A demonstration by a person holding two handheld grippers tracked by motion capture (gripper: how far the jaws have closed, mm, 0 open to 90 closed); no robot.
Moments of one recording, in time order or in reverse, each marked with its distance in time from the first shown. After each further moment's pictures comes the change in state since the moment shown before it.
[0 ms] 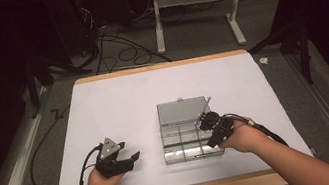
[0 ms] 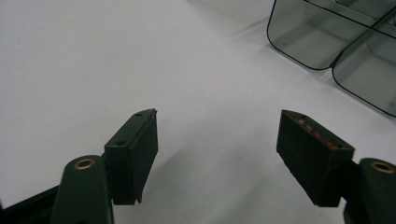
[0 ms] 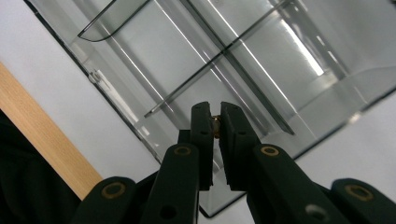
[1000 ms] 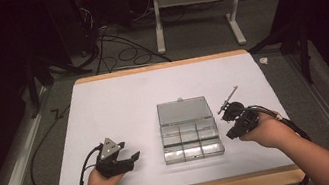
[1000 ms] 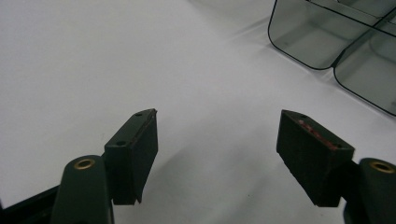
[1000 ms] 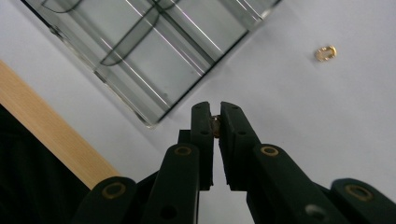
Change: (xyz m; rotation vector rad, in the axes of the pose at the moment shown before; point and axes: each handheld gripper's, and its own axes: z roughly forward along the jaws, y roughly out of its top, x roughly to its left) left arm -0.001 0.000 0.000 -0.005 0.009 0.003; right arm -0.026 -0.042 -0.043 -0.045 -0.054 0.100
